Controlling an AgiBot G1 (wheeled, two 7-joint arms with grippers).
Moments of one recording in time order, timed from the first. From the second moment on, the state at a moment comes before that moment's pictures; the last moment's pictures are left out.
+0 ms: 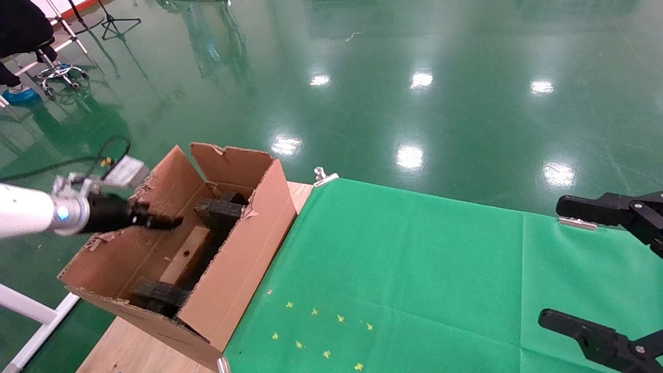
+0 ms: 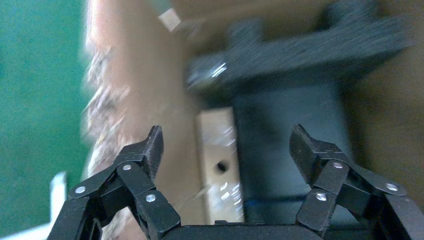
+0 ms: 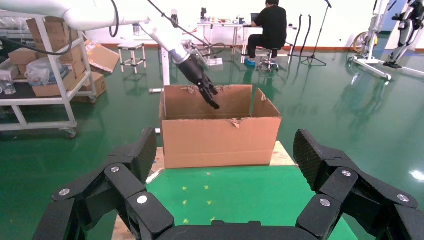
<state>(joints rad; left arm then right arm) -1.45 0.60 0.54 -0.48 1.72 1.00 -0.53 1.08 -0.58 -0.34 1.24 -0.68 -1.46 0.15</state>
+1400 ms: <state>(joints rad) -1.30 0.52 0.40 -0.88 1.31 1.20 -0.41 1.08 -0.58 -0.34 1.24 -0.68 -1.46 0.15</state>
